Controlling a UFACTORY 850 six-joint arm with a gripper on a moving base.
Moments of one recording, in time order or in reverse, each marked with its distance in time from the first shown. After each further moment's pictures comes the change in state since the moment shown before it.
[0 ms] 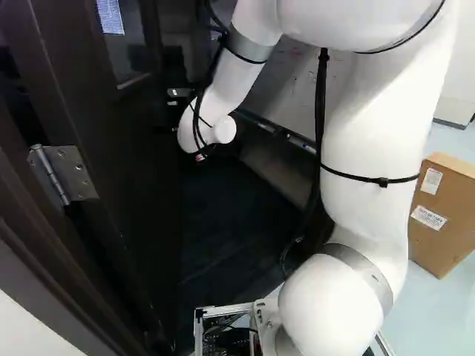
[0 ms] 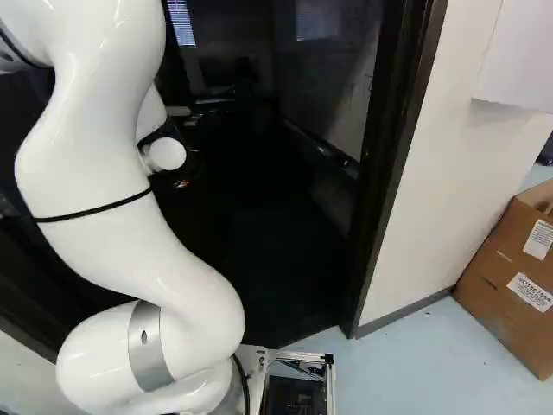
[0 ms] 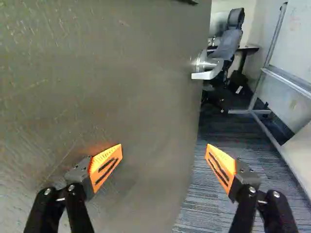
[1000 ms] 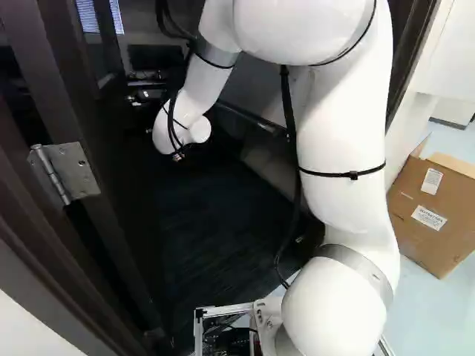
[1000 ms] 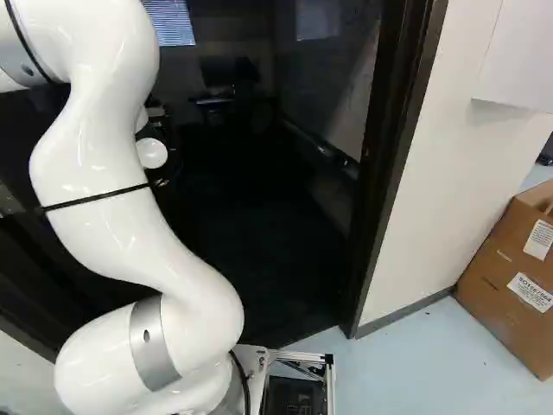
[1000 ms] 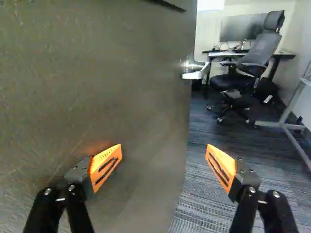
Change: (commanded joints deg) arm 6.7 -7.9 -9.4 -2.0 0.0 0.0
